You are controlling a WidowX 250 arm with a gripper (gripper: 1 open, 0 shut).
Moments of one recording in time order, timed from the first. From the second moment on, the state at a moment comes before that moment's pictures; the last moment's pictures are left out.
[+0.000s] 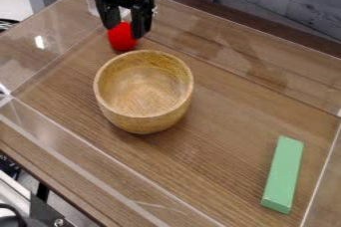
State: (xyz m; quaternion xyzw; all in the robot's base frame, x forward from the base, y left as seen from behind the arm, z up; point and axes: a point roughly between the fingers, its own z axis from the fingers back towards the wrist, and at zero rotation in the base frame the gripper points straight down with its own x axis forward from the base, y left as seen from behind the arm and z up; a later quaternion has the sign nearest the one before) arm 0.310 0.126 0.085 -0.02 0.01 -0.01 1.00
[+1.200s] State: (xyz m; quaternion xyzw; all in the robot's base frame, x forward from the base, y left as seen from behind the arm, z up) arm 0.339 0.160 0.057 -0.05 -0.01 0.02 1.00
